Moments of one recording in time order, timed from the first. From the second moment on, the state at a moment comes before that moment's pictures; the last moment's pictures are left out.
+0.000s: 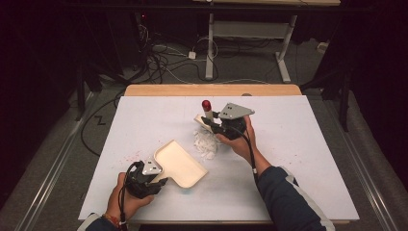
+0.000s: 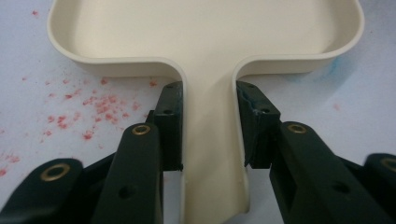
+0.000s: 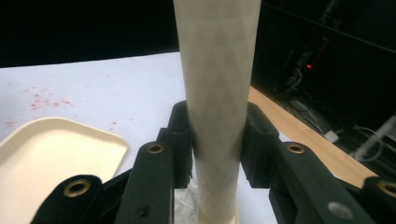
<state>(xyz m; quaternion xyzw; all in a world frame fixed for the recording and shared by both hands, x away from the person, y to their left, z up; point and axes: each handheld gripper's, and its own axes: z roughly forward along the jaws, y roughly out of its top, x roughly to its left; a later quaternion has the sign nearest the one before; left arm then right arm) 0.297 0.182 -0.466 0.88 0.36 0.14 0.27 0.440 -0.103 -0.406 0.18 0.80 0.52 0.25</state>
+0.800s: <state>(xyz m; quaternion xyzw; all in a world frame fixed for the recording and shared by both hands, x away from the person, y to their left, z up) 0.302 0.169 -0.468 0.88 0.37 0.12 0.26 0.379 -0.072 -0.409 0.13 0.79 0.56 0.21</state>
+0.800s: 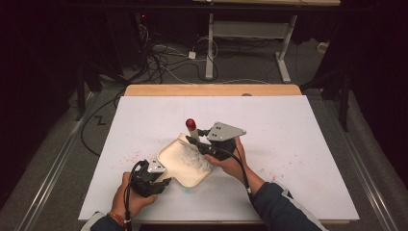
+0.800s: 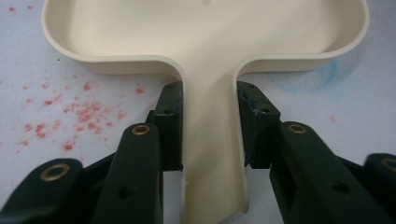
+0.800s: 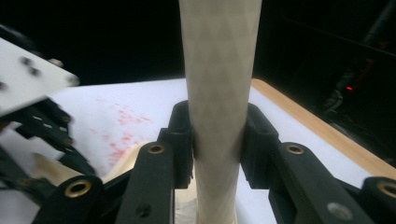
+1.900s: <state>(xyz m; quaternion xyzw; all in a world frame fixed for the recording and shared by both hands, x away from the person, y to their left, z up) 0.303 0.176 -0.469 0.88 0.38 0.11 0.26 0.386 -0.111 -0.369 0.18 0.77 0.55 0.26</state>
